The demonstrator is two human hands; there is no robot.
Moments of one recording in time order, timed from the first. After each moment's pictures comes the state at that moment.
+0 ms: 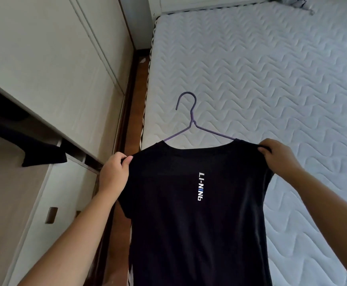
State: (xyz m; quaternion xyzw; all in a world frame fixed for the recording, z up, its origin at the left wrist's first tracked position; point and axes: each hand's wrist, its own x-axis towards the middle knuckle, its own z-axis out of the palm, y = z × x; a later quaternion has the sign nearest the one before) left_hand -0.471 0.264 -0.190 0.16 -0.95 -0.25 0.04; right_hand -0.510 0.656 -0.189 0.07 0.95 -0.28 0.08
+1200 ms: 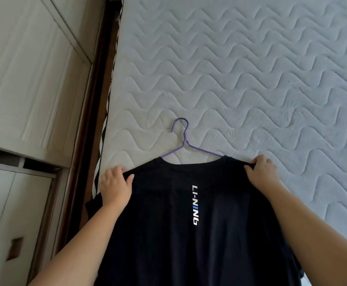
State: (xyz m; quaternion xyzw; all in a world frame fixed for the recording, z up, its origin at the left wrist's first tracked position) left_hand -0.611 0.281 -0.492 0.18 -0.97 -0.13 -0.09; right_hand -0.649 0.639 -0.473 0.24 0.92 -0.20 0.22
